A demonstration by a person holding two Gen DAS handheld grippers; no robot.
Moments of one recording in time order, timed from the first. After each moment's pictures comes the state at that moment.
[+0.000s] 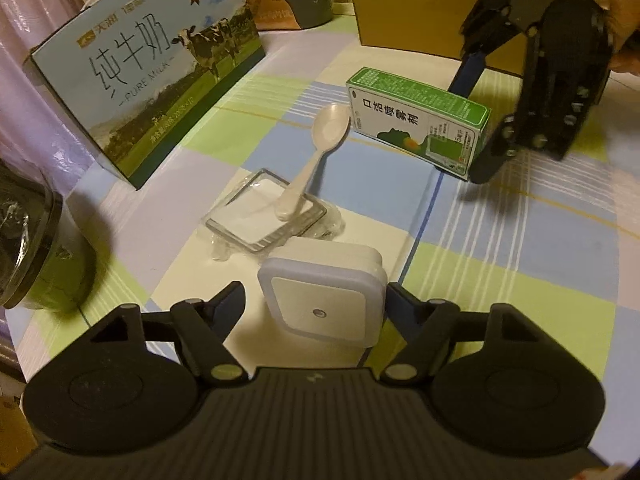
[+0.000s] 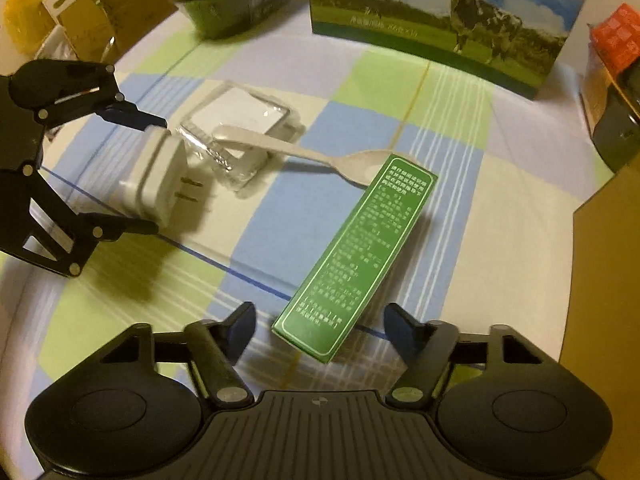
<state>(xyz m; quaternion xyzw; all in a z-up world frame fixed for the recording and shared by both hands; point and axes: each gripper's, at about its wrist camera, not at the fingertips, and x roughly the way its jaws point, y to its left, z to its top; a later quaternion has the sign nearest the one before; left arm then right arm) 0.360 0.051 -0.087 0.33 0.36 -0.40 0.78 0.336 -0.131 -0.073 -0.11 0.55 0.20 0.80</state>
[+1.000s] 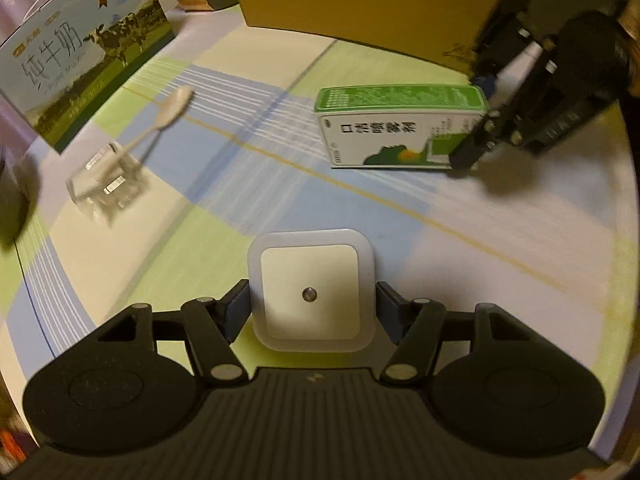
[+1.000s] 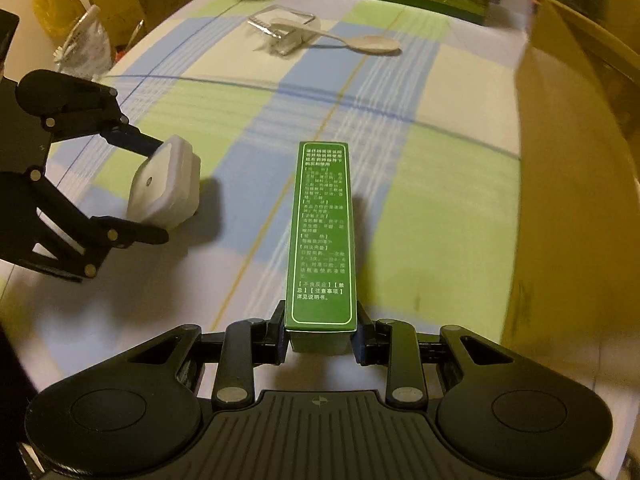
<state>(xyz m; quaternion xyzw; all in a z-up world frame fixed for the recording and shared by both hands) 0.186 -0.022 -0.080 0.31 0.43 -0.37 0.76 0.118 -0.213 -0.062 -0.08 0.54 0.20 0.82</state>
